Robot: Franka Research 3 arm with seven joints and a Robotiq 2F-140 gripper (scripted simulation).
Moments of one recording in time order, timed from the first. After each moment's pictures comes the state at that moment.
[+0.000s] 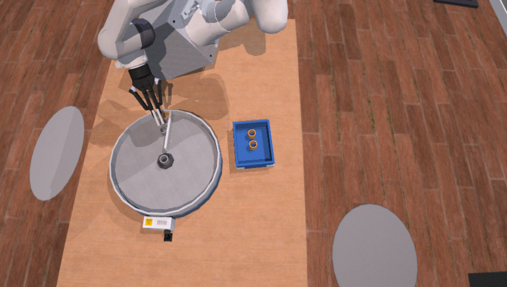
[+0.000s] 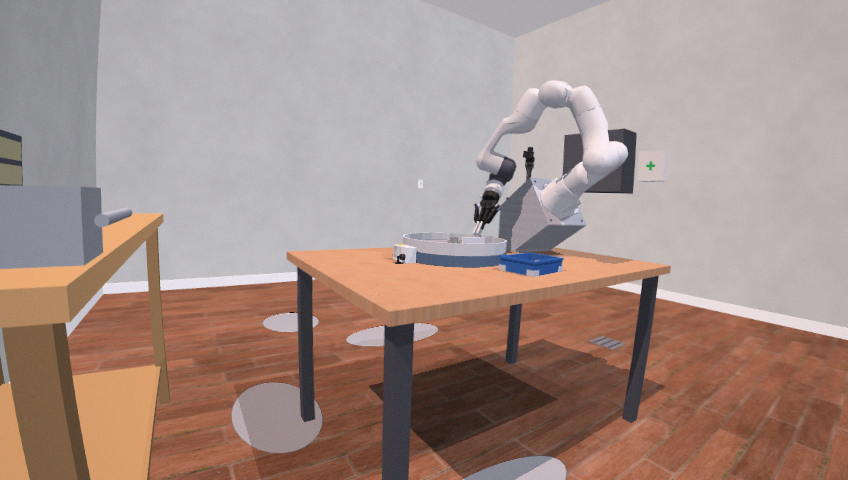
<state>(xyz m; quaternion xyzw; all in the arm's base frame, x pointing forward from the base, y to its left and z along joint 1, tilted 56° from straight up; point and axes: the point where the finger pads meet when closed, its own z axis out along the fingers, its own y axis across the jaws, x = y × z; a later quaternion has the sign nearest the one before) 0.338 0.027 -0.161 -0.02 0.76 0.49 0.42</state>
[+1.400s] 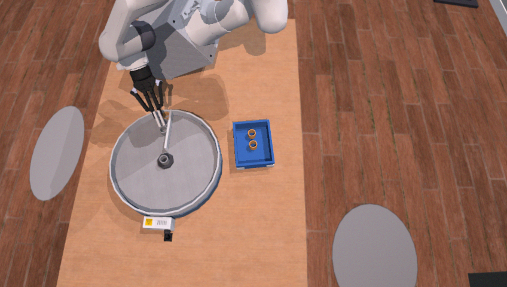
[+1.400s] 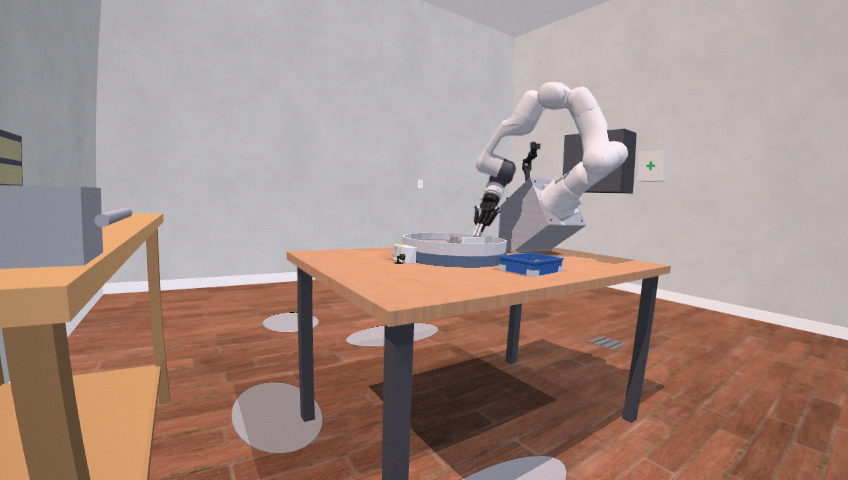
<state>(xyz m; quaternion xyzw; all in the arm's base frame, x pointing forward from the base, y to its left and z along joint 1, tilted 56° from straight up) 0.338 0.037 -0.167 -0.02 0.76 0.49 0.42</state>
